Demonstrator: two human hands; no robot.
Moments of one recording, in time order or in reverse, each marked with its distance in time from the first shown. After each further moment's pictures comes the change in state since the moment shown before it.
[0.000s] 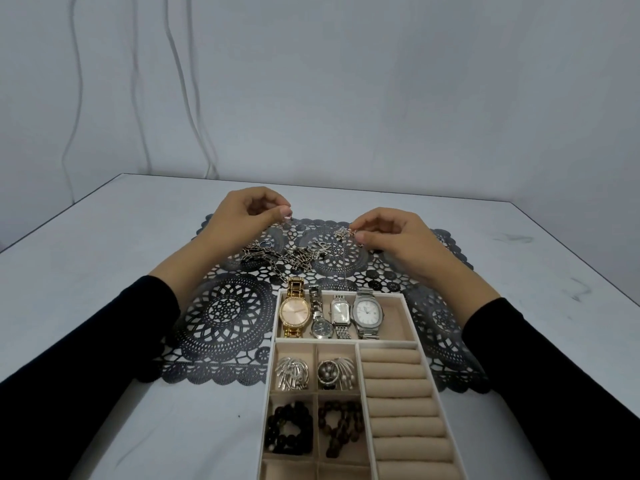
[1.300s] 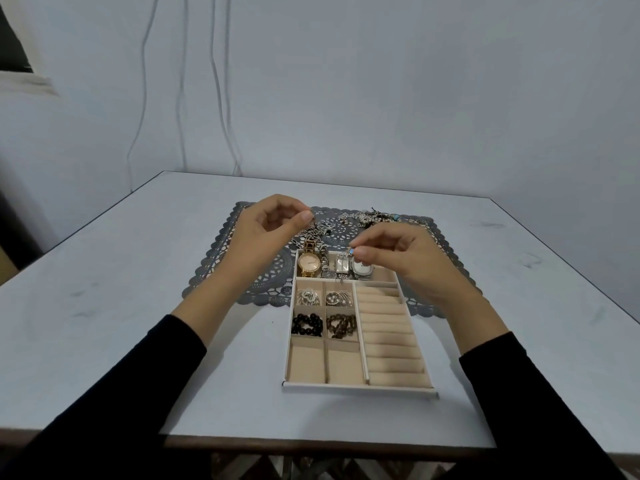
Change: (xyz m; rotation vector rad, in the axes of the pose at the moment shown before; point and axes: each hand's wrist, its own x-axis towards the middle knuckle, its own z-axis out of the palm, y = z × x) left_hand -0.133 0.084 0.014 -0.340 0.133 0.068; right_hand -0.122 -0.052 0.035 0.148 -0.070 -0.159
